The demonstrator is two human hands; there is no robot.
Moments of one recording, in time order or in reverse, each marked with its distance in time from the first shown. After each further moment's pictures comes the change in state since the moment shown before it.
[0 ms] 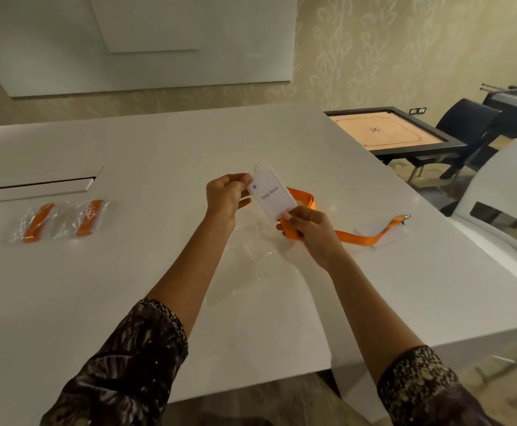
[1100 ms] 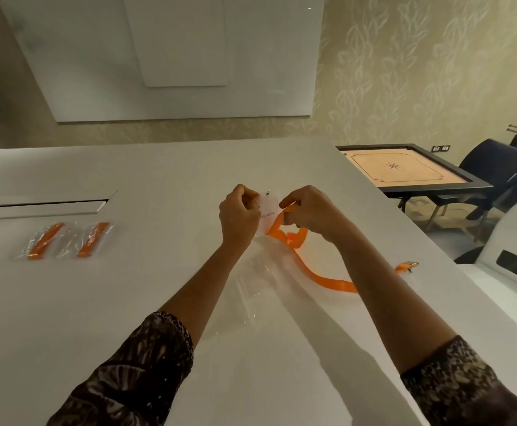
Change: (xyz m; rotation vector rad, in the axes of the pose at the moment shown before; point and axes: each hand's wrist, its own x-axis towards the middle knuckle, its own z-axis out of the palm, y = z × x) left_hand 0.019 -0.002 0.045 0.574 0.251 0.582; right_hand 0.057 -0.113 -0.003 -0.935 -0.089 -0.108
